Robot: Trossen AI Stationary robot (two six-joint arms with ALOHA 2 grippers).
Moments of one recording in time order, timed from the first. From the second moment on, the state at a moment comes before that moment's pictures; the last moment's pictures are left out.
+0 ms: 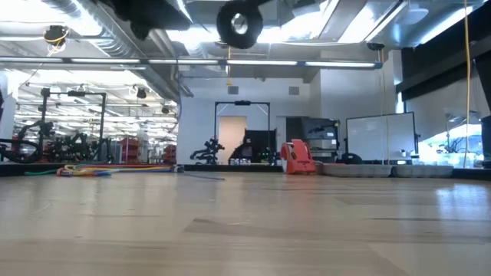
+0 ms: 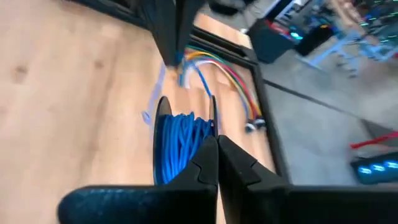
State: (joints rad) left arm -0.23 0.99 0.73 -0.13 -0.44 -0.12; right arm 0.21 1.62 1.48 -0.47 0.51 -0.23
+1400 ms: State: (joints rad) left arm -0.25 1.27 0.73 0.37 -0.57 -0.03; right arm 0.18 1.64 1.51 -0.03 0.48 -0.24
